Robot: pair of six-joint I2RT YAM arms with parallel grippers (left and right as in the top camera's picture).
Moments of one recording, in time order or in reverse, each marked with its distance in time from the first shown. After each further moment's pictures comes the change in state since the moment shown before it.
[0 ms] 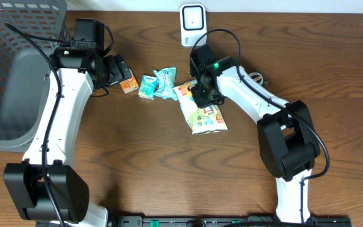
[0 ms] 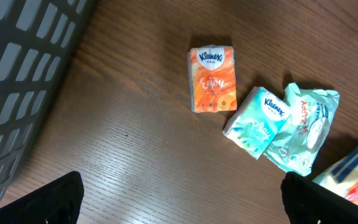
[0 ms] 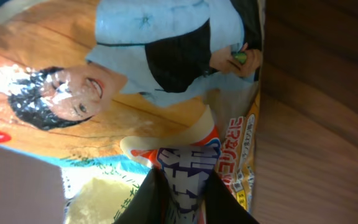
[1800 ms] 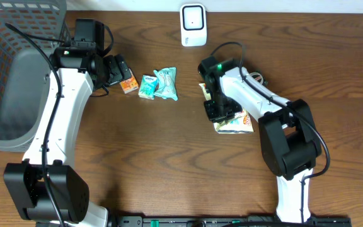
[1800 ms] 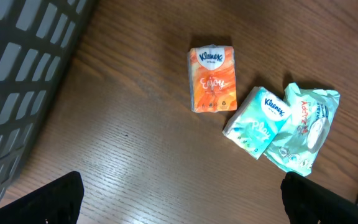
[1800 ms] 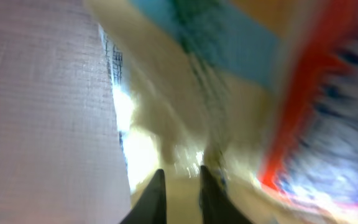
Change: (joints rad) left arm 0.000 0.000 0.000 0.000 0.000 0.000; right arm -0.021 0.000 -0.017 -0.301 0.016 0.077
